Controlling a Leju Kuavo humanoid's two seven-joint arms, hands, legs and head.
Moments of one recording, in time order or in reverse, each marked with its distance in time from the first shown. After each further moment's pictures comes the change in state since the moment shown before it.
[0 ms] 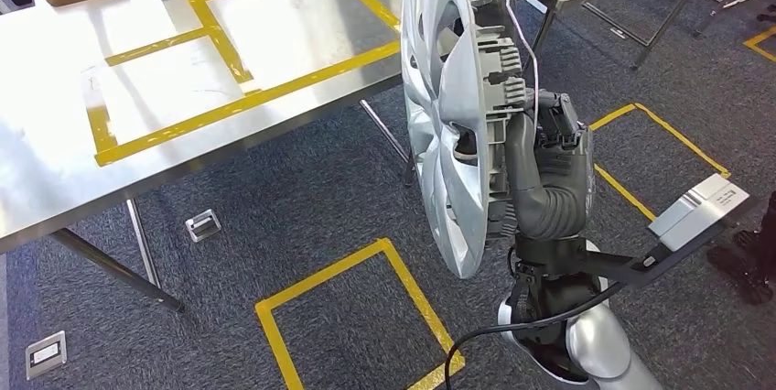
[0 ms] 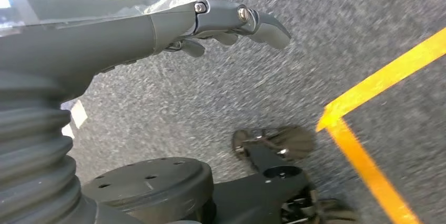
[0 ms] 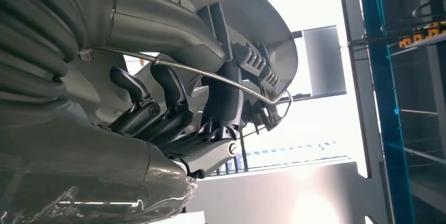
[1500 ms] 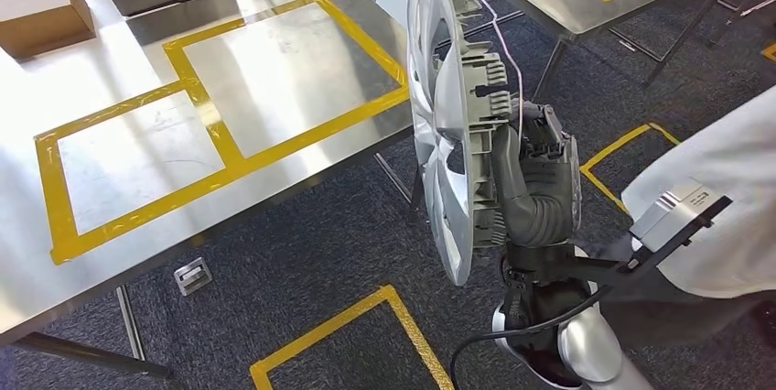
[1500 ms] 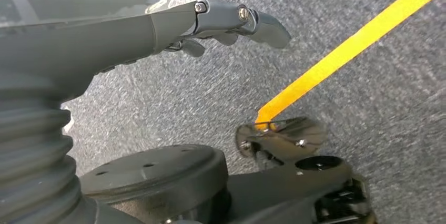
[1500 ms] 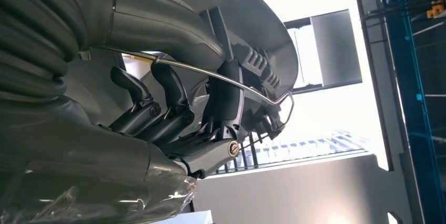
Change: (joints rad) left arm -0.002 -0.009 -0.020 0.002 0.008 0.004 0.006; right arm 0.043 0.002 0.007 0.001 -0.003 0.006 -0.004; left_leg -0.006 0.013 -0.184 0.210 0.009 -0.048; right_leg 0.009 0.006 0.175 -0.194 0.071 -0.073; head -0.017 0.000
